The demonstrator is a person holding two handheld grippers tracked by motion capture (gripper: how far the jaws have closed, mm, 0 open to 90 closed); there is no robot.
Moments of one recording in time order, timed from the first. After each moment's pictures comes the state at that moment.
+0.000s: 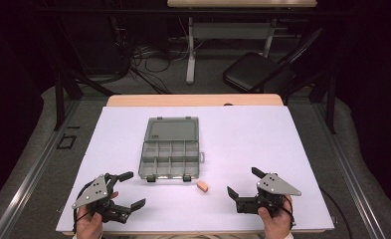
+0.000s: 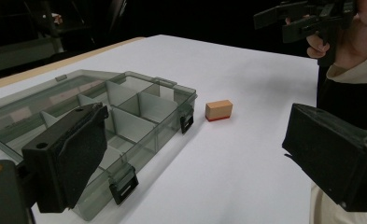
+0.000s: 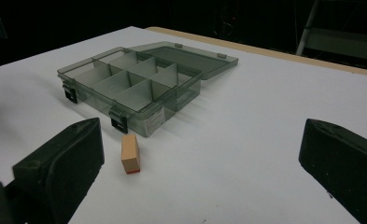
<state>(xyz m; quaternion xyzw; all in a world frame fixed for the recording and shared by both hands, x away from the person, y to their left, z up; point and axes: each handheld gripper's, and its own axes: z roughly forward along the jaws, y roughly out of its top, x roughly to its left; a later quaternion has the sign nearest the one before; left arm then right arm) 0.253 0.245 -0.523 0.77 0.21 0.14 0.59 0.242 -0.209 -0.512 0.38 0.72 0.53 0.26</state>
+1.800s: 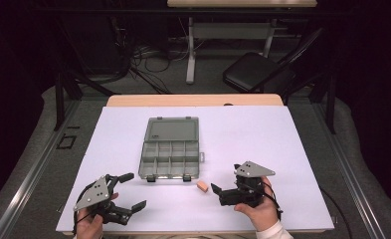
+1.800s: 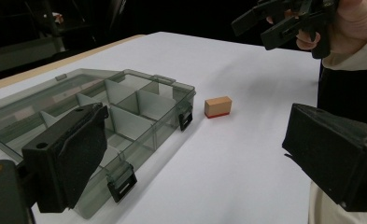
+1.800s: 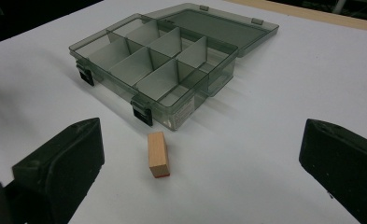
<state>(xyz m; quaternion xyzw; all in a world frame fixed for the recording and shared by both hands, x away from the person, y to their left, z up) 0.248 0.242 -0.523 0.77 0.20 0.15 0.58 0.270 -0.167 -0.502 0.39 0.77 0.47 0.19</state>
